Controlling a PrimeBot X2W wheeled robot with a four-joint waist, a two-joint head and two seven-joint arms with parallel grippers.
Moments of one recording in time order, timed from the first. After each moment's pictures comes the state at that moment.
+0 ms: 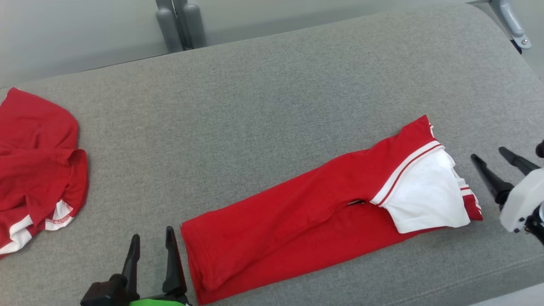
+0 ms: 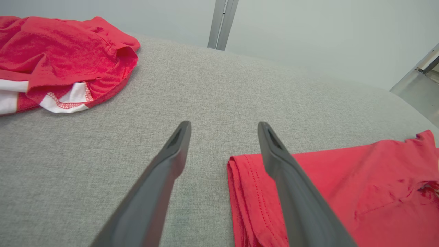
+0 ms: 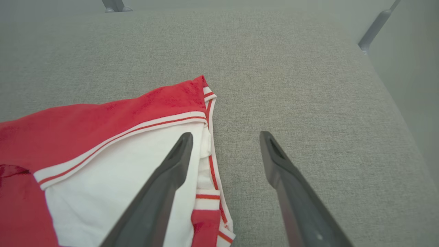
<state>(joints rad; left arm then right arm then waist) 0.17 0.17 -0.29 -0.08 -0.49 0.26 -0.21 -0.43 -0.81 0.62 0.42 0.93 0.13 -0.07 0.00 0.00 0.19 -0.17</state>
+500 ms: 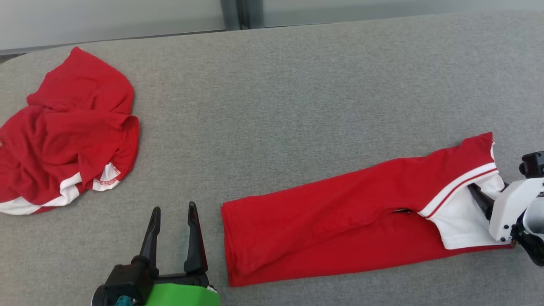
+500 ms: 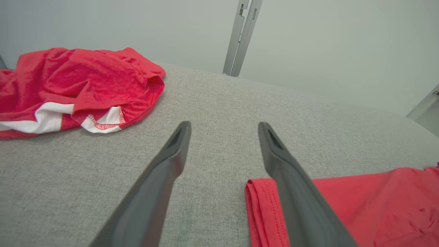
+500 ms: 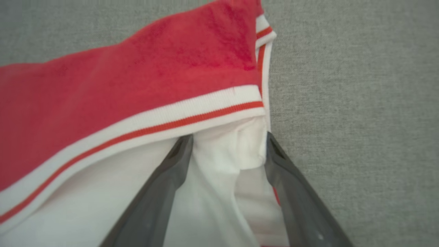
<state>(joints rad) 0.08 0.05 -0.29 -0.03 -0.35 0.16 -0.26 -0.46 -0.63 0.56 0.68 0.86 0.13 0.12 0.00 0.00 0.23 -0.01</state>
